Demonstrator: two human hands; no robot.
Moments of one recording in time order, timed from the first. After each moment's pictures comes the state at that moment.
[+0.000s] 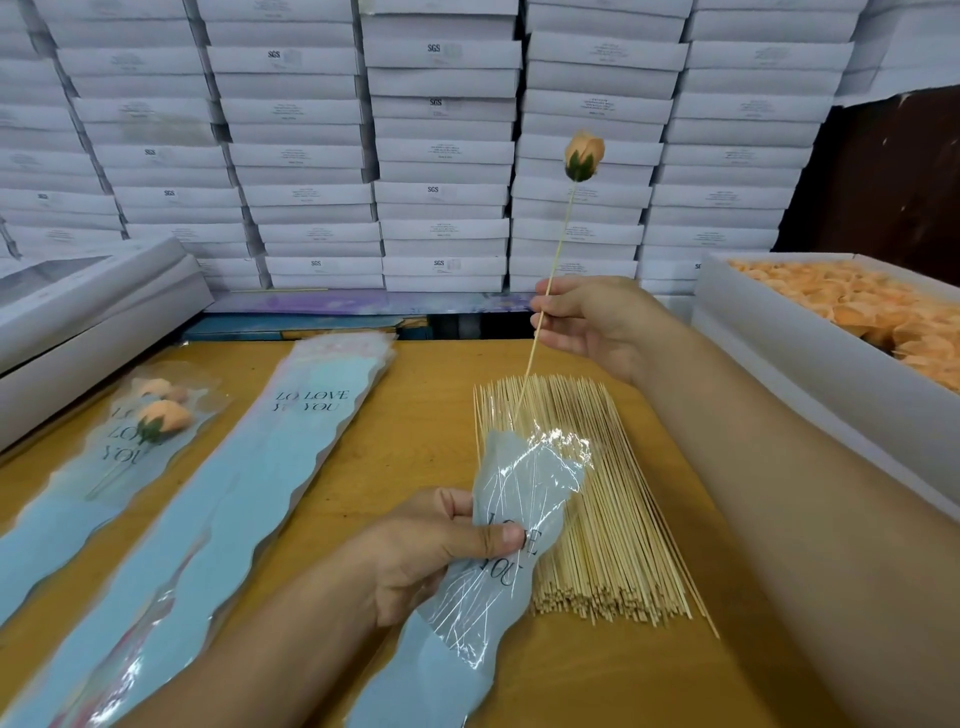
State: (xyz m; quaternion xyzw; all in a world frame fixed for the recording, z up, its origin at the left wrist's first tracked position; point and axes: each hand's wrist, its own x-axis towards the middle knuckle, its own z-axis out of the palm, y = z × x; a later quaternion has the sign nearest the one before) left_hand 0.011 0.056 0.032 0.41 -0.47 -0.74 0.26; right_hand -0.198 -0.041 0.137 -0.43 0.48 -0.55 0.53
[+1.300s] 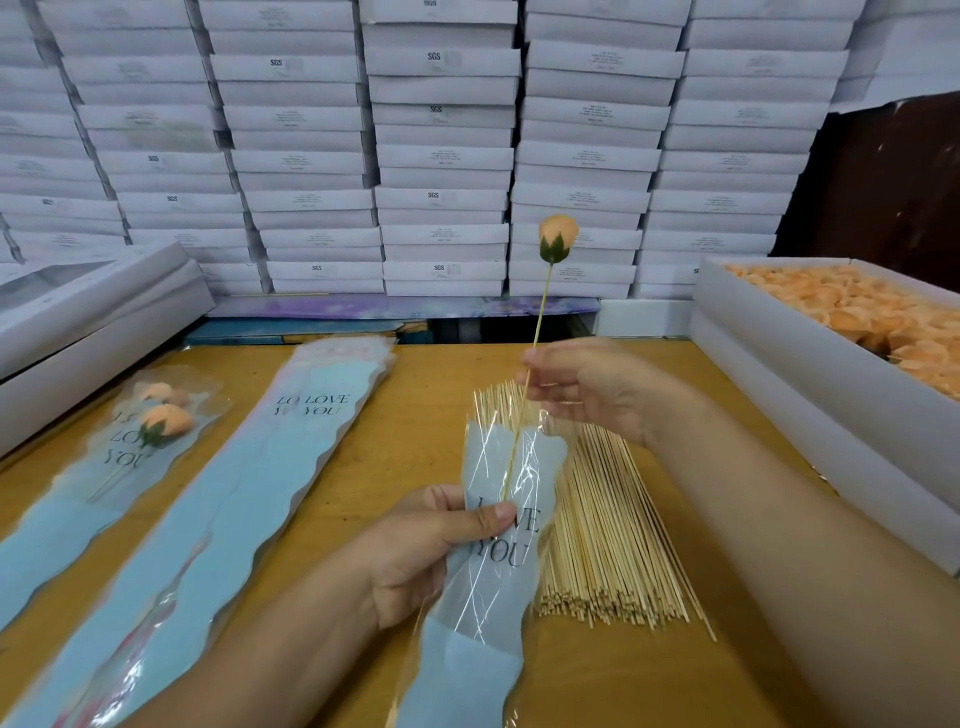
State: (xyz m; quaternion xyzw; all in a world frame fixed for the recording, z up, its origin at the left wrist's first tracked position) left_hand 0.005 0.060 0.038 0.43 -0.42 -0.74 0.31; right_hand -0.197 -0.010 0.107 -0.50 0.52 -0.42 0.55
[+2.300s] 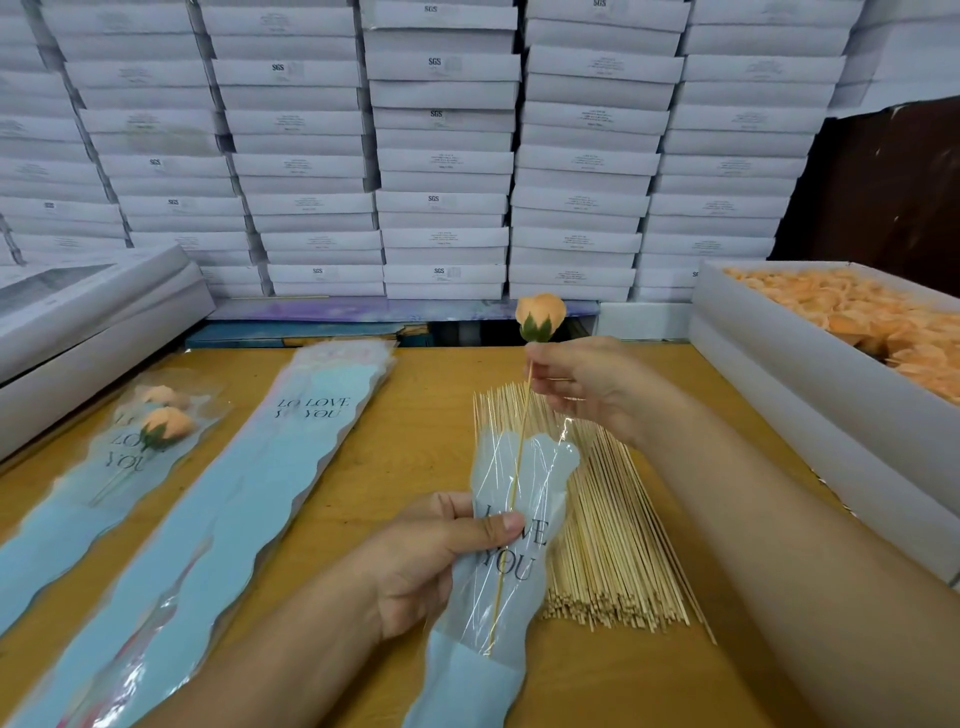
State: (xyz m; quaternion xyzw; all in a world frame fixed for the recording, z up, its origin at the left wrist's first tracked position) left_hand 0.002 0.067 0.040 0.40 -0.42 -0.75 0.31; right_hand -0.190 -0.013 0.109 -0.45 0.55 -0.48 0.52
